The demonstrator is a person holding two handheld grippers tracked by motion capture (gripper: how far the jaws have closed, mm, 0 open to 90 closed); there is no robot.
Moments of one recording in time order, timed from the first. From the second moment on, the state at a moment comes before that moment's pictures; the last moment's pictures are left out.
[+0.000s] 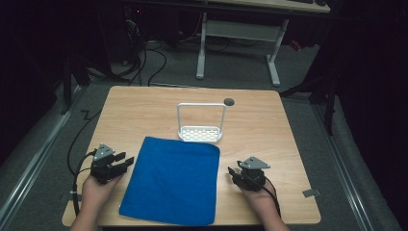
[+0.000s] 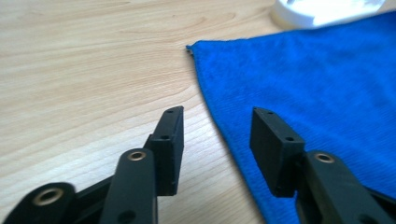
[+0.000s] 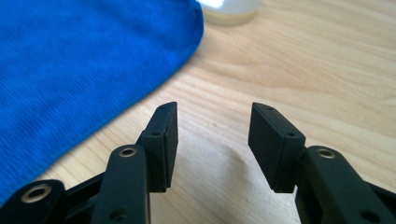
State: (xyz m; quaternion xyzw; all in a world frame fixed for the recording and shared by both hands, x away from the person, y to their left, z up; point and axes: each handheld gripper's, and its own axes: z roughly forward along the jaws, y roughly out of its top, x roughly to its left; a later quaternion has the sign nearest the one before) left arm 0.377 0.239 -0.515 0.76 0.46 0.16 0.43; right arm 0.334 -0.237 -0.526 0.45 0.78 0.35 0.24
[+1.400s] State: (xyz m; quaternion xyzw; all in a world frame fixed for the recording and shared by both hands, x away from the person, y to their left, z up) left arm 0.329 0.171 -0.527 0.87 0.31 0.09 0.38; right arm 0.305 -0.197 -0.525 0.36 0.85 0.34 0.17
